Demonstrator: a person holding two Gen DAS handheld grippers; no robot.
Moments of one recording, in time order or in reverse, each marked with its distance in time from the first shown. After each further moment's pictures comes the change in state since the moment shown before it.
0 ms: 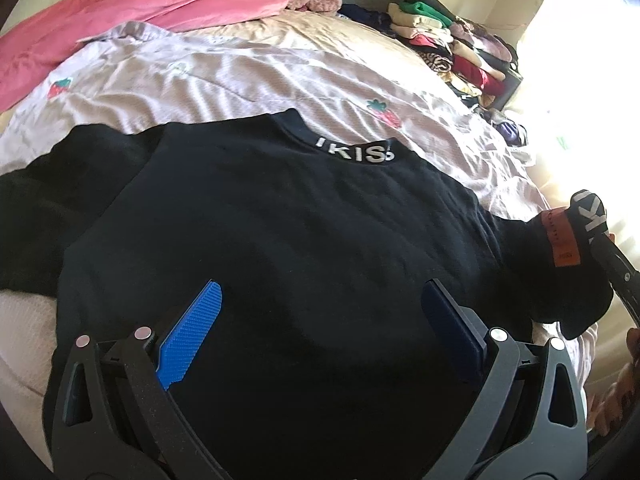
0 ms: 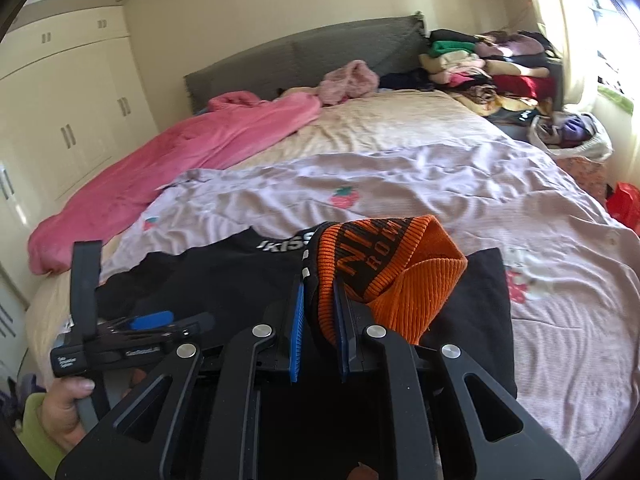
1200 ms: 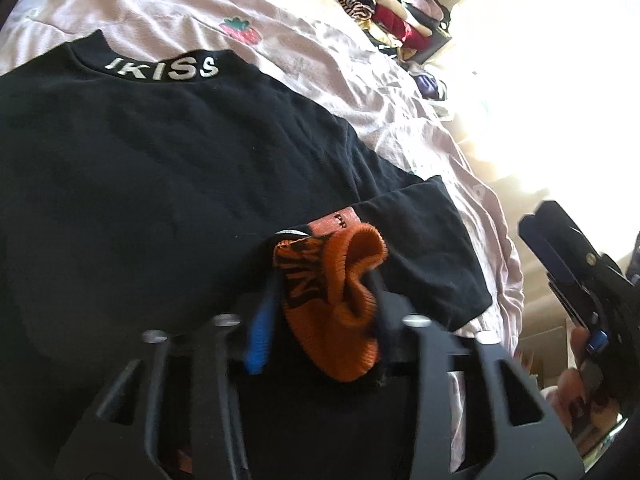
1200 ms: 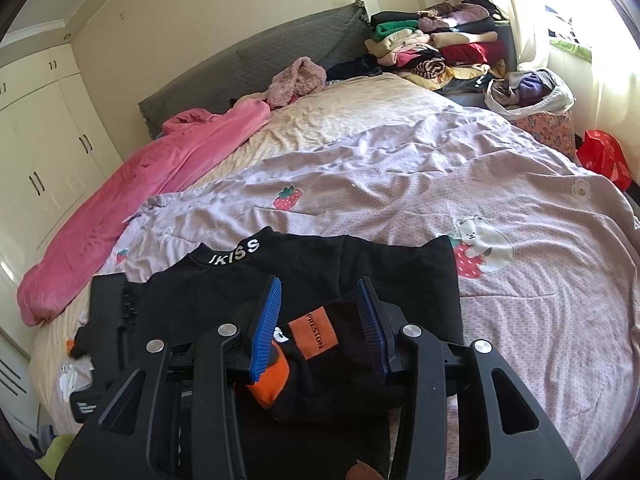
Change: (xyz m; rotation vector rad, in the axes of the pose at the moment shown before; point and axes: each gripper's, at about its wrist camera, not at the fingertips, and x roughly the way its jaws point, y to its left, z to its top) left arm 0.080 -0.100 -0.006 0.024 0.202 -0.345; right arm -0.006 -0.066 -0.008 0.204 0.002 -0.113
